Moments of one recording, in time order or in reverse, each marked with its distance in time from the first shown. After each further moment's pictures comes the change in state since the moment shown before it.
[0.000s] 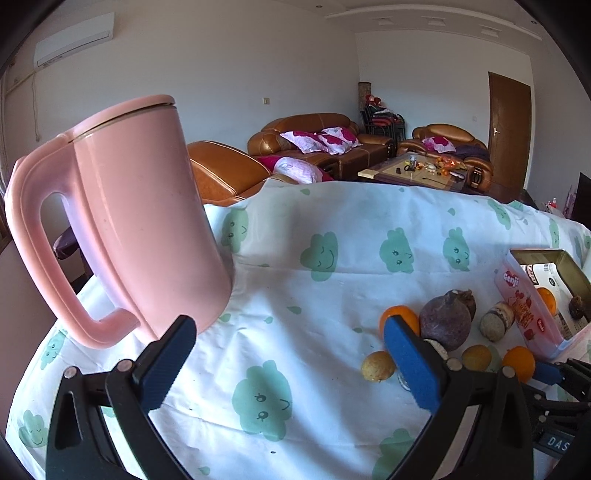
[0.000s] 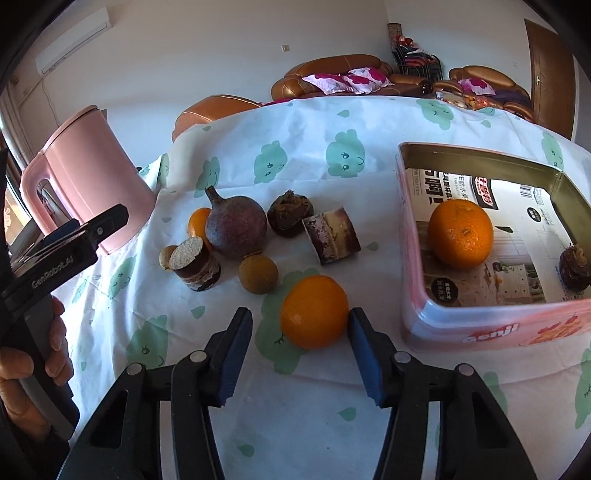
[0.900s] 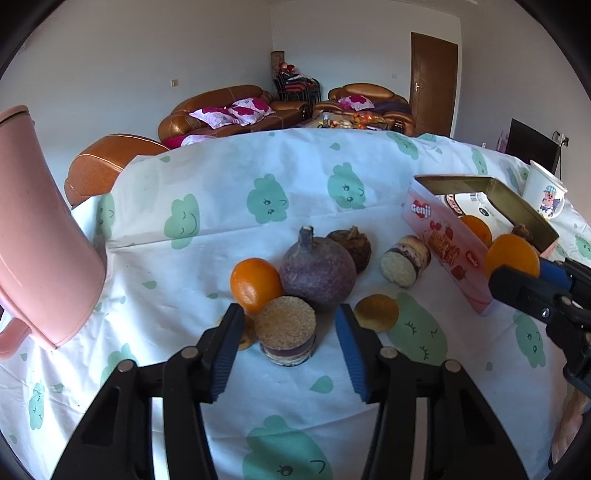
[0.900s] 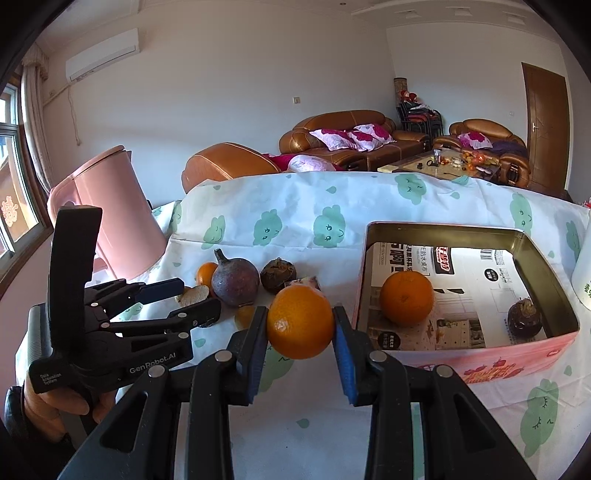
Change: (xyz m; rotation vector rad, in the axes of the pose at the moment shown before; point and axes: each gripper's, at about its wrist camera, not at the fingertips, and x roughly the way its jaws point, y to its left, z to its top) left arm 0.016 -0.077 -0.024 0.188 0.122 -0.277; right arm -0.054 -0.009 0.002 -0.082 -0.224 -0.020
